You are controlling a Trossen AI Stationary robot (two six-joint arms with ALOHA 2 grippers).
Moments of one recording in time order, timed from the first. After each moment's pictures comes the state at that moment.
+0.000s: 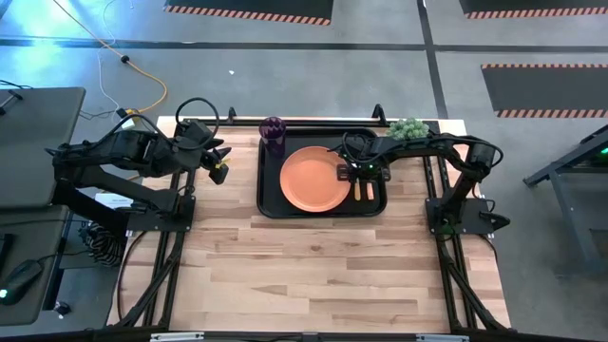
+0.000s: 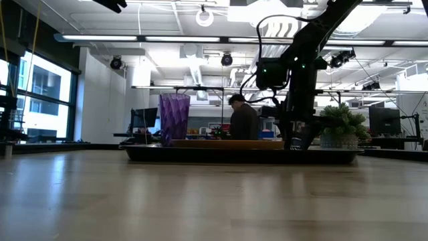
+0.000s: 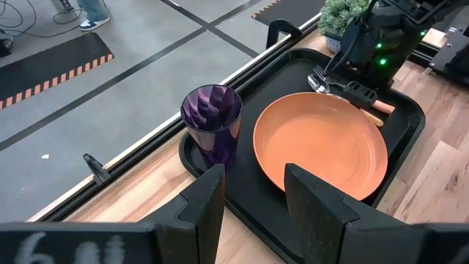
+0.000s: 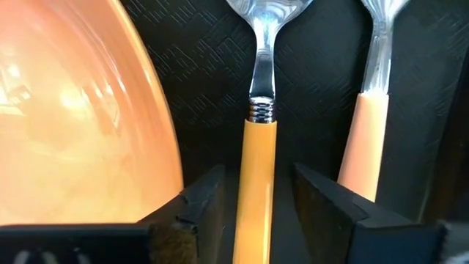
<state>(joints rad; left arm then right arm) -0.07 0.97 1.32 -1.16 -0.68 -0.57 -0.43 1.74 0.99 -0.65 -0.05 1.10</state>
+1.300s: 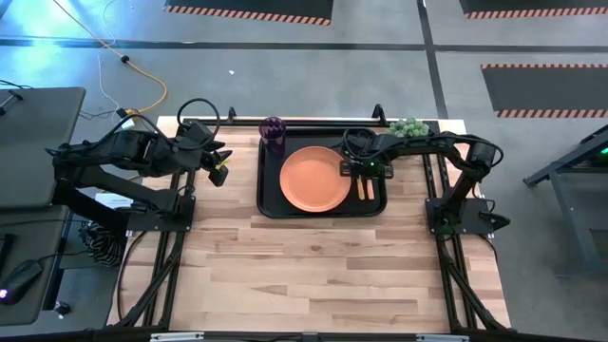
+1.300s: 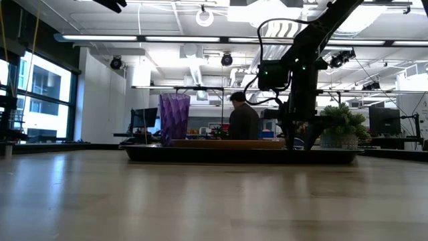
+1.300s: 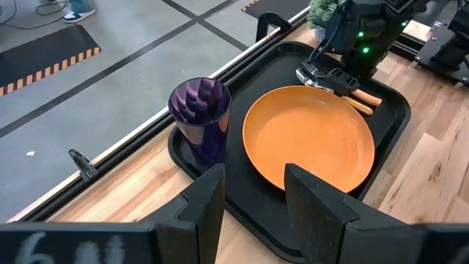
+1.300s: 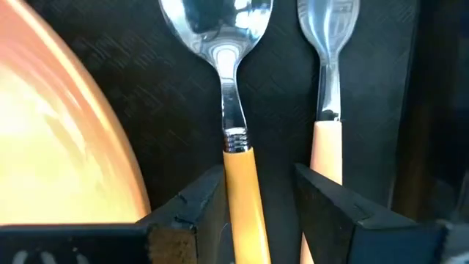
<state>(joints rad) -0.07 0.97 1.32 -1.15 -0.64 -0.57 -0.46 1.73 0.99 -0.67 0.01 1.12</state>
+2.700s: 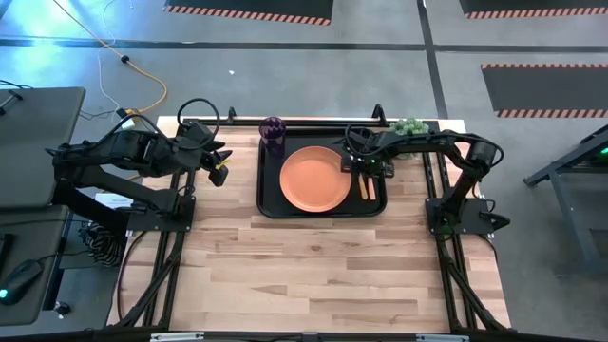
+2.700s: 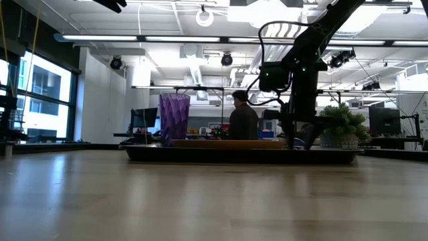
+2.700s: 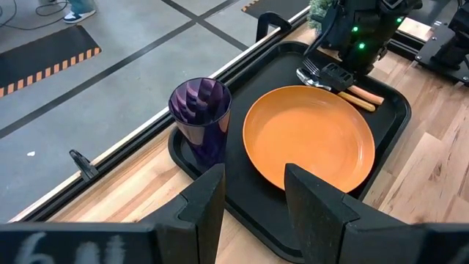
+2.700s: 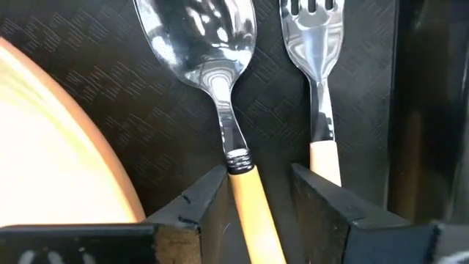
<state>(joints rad) -0.07 0.97 1.32 -1.15 -0.64 -0.57 -0.49 1.73 0.99 -0.67 0.00 1.15</state>
